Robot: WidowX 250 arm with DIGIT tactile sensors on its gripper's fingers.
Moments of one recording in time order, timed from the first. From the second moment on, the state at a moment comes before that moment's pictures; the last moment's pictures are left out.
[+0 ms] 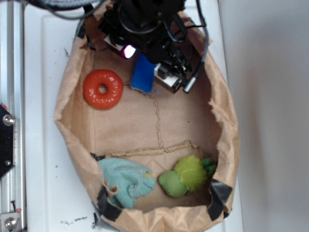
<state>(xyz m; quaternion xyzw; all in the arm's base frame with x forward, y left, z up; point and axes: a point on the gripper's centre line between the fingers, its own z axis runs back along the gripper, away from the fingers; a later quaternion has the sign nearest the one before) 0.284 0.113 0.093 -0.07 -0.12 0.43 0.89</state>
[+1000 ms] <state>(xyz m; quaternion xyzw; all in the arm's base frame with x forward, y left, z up) 0.294 0.107 0.036 -0.02 -0.15 0.45 0.88</state>
